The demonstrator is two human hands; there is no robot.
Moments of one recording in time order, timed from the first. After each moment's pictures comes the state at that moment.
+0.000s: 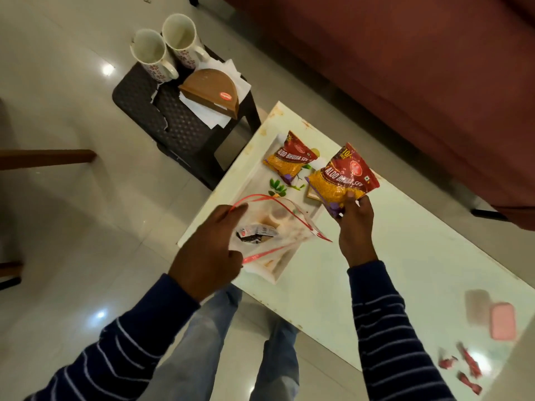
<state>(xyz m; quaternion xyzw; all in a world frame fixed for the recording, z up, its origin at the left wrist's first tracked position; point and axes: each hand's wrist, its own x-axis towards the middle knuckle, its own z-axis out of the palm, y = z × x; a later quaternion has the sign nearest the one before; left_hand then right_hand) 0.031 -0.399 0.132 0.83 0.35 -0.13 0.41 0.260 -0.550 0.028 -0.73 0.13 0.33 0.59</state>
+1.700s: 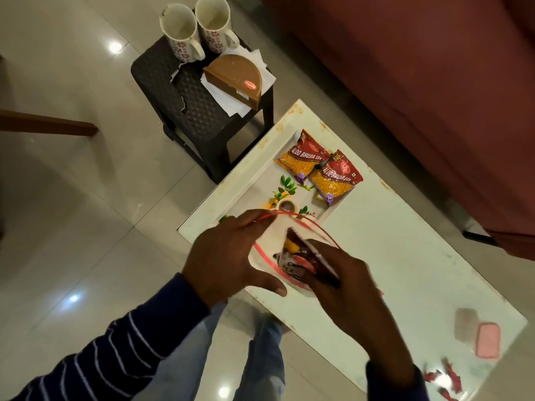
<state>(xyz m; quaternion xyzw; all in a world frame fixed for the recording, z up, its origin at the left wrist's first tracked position) 0.010 -0.415 0.125 0.87 0.29 -0.08 0.40 0.162 -0.564 0.187 -0.79 -0.27 0.49 0.26</state>
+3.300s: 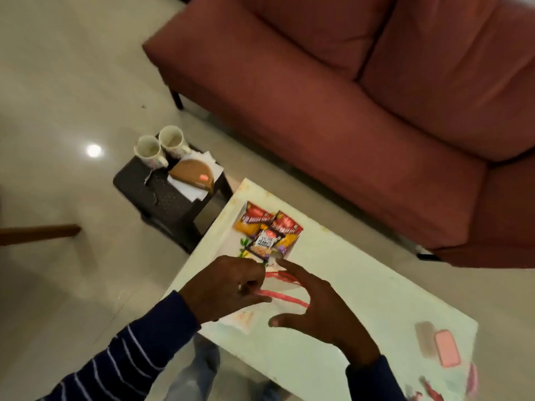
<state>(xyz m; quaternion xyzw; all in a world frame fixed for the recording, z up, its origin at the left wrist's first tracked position) 0.089 -0.408 0.239 0.91 0.01 0.06 0.41 0.224 -0.611 0.231 -0.79 -0.38 0.42 0.25</state>
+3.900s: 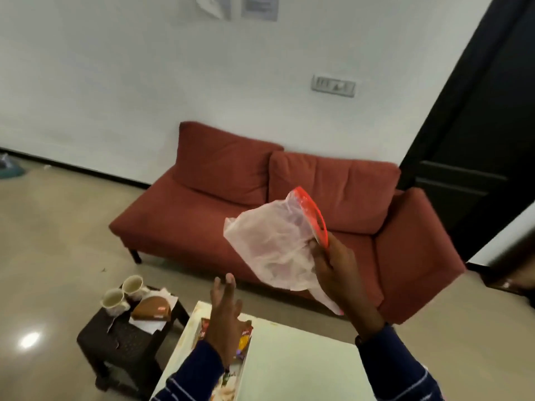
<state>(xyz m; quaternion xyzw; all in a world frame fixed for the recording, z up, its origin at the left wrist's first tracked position) 0.153 -0.536 0.424 0.48 0.31 0.12 0.82 0.292 -0.698 0.524 -0.81 -0.31 -0.07 0.49</state>
